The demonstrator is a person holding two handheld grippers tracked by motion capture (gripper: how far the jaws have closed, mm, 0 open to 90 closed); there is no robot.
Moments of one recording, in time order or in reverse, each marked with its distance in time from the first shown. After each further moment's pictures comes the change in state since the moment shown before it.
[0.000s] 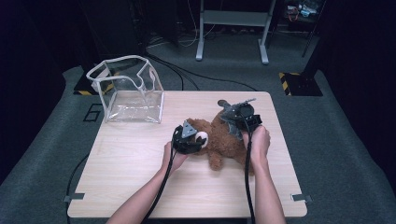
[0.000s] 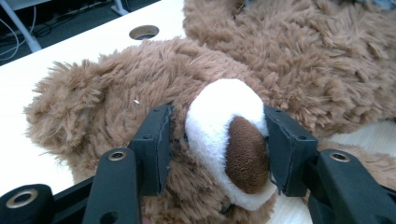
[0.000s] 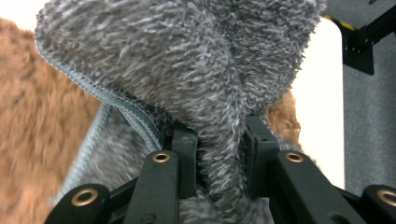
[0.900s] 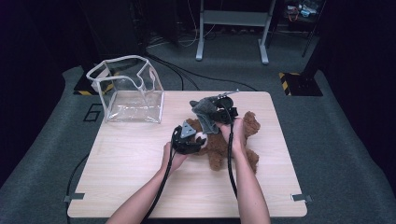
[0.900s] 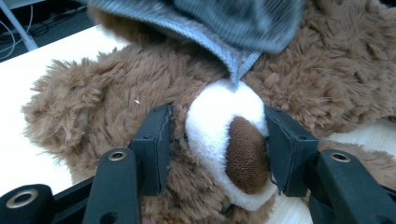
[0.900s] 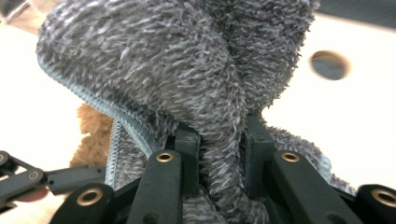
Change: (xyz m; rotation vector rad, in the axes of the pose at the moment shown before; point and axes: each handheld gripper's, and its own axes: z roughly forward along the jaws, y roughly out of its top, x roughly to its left) left arm 0.002 -0.002 0.000 -0.011 -0.007 -0.013; right arm 0.046 0.041 0.015 -0.118 0.359 0.040
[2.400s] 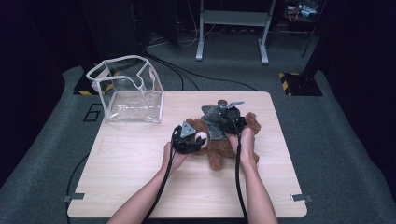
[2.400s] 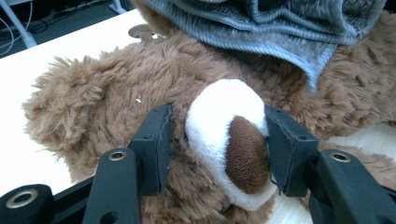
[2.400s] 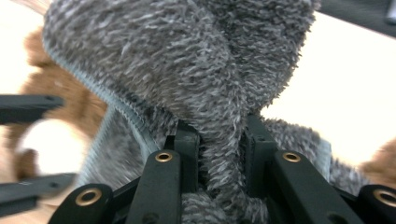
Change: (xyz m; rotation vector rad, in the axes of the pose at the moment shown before) left arm 0.000 0.000 0.000 0.000 -0.007 -0.019; right arm -0.008 -0.038 -0.014 0.018 -0.134 -0.089
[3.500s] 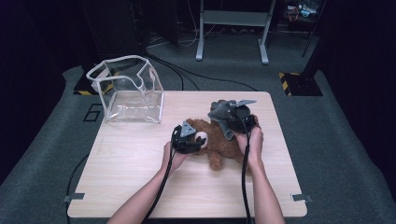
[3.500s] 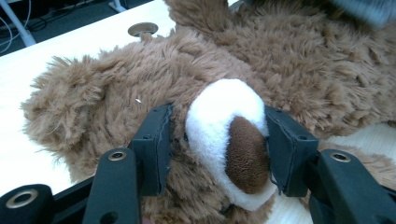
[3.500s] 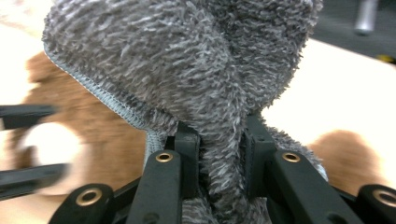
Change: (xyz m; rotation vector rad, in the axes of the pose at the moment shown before) left arm 0.001 0.001 0.000 0.008 0.000 0.000; right arm -0.010 -0.002 -0.029 -0.053 -0.003 0.038
